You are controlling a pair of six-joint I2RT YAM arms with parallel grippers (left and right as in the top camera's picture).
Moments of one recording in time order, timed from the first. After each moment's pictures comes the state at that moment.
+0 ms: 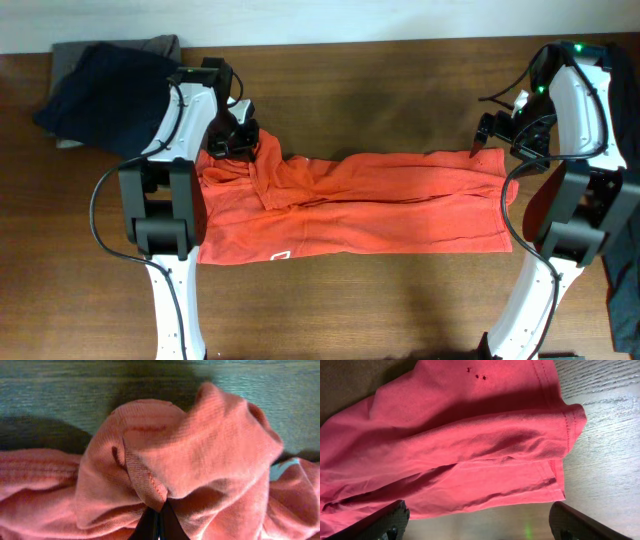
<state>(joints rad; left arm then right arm) -0.09 2.43 2.08 -1.25 0.28 -0.07 -0.25 2.28 2.11 -1.64 -0.19 0.20</state>
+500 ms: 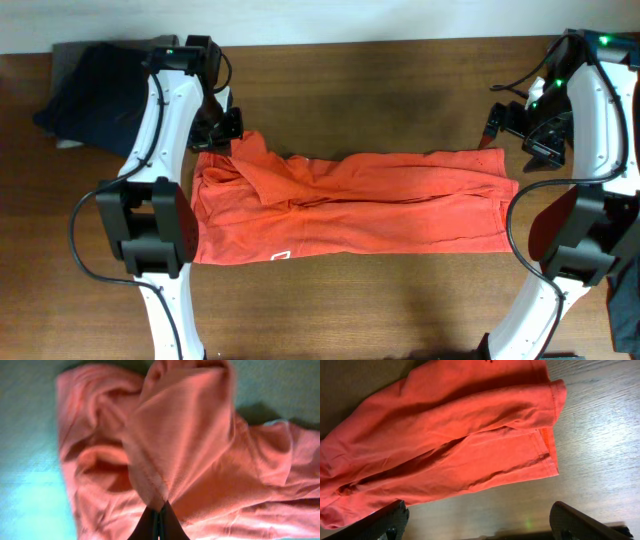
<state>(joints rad) -0.09 2.26 2.14 -1.48 0.10 -0.18 -0.25 2.13 2.12 -1.69 -0.19 0.21</state>
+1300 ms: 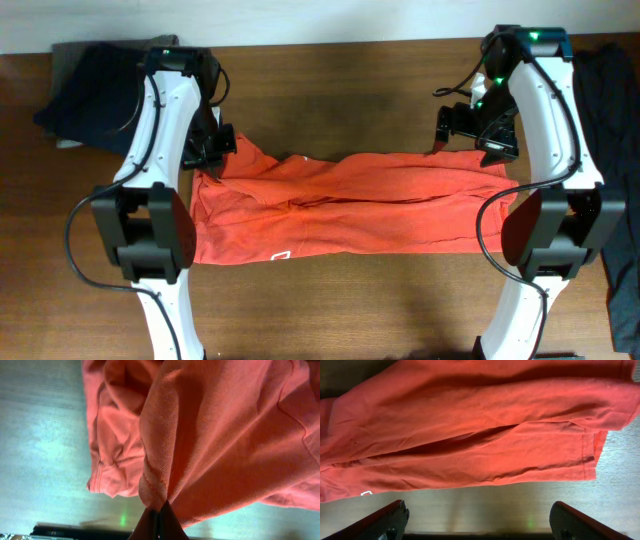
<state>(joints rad) -0.09 2.21 2.10 -1.68 0.04 -0.28 -0.03 2.13 2.12 -1.69 -0.19 0.21</state>
